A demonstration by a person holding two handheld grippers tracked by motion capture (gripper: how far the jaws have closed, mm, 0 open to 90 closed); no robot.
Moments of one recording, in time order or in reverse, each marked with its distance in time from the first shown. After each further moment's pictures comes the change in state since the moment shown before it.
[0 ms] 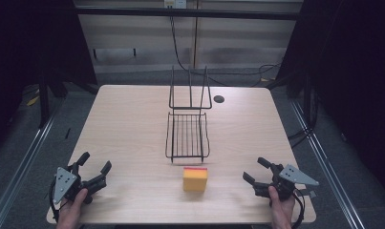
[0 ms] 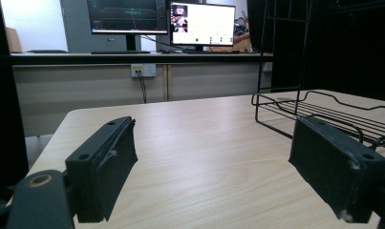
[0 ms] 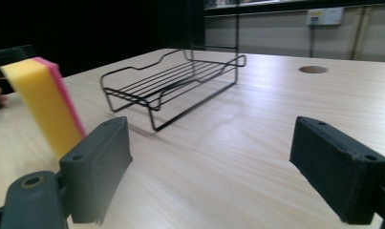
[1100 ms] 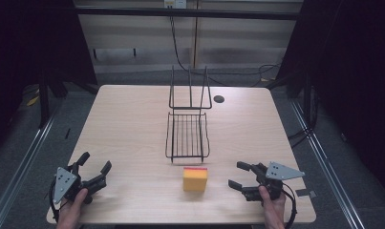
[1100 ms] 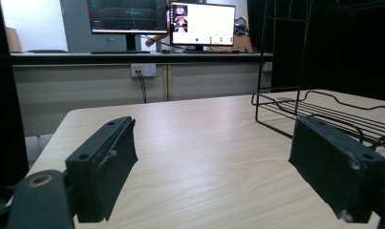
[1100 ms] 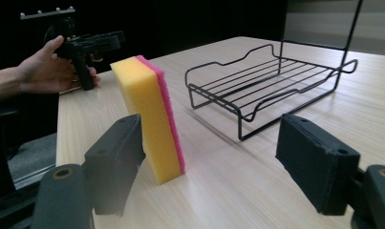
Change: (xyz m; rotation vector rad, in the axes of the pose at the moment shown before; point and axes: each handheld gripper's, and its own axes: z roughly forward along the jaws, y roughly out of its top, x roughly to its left) left arm 0.000 0.000 0.000 0.002 0.001 0.001; right arm 0.029 0.023 0.023 0.081 0.297 -0.046
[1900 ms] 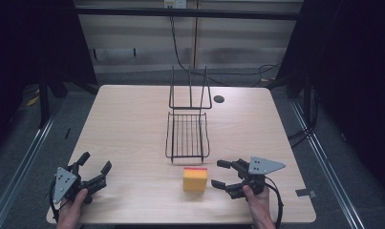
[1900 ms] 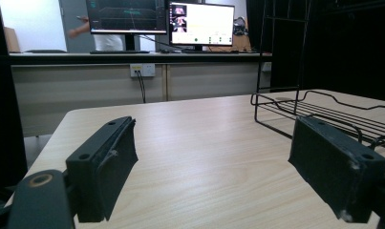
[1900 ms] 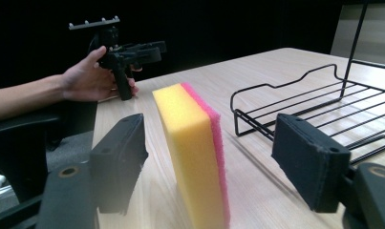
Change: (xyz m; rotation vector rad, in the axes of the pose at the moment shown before) left arm 0.000 0.000 0.000 -0.002 -0.006 -0.003; right arm 0.013 0.018 0.044 -0.015 0.165 -0.028
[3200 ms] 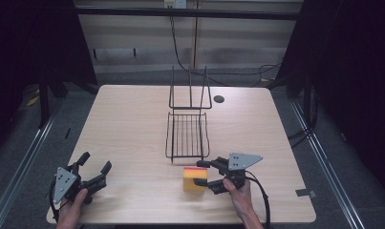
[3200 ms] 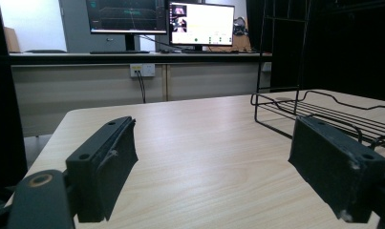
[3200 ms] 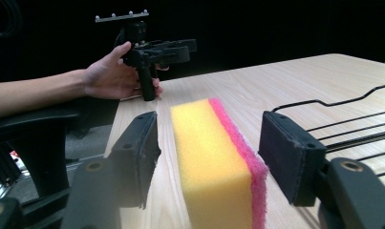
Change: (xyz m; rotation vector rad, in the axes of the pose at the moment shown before) left arm 0.000 0.000 0.000 0.001 -0.001 0.003; right arm -0.004 0.003 0.050 0.009 0.147 -0.045
